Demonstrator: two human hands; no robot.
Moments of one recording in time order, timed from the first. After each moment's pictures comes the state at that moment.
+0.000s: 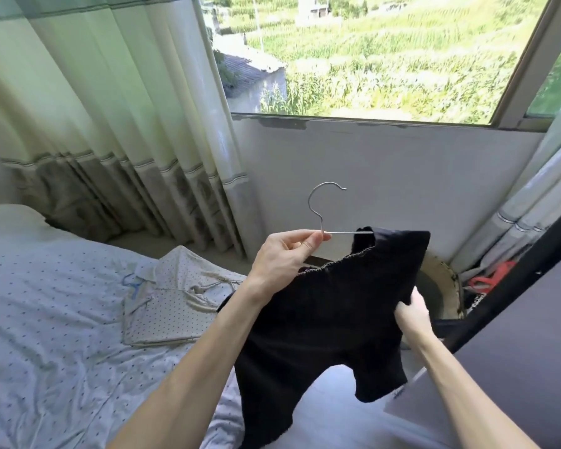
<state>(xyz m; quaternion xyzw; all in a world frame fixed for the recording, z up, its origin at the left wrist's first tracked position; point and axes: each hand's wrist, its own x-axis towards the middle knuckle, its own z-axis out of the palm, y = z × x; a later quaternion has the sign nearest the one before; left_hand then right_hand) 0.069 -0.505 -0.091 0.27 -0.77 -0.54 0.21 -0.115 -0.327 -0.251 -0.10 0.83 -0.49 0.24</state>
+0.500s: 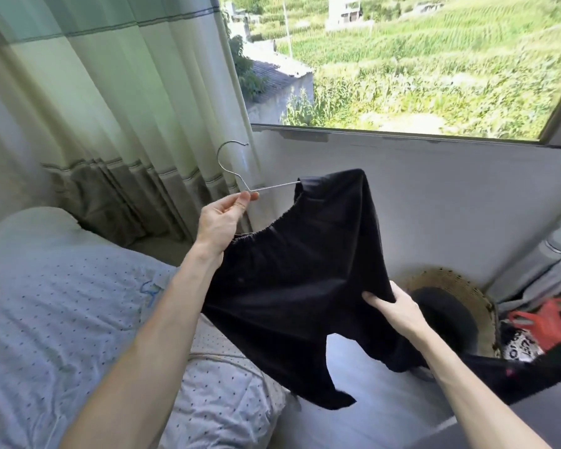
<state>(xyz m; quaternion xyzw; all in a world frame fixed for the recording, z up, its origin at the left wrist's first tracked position) 0.060 -0.632 -0.048 0.38 -0.66 -0.53 0.39 -0.158 -0.401 -0.216 -0.27 0.81 -0.41 0.32</state>
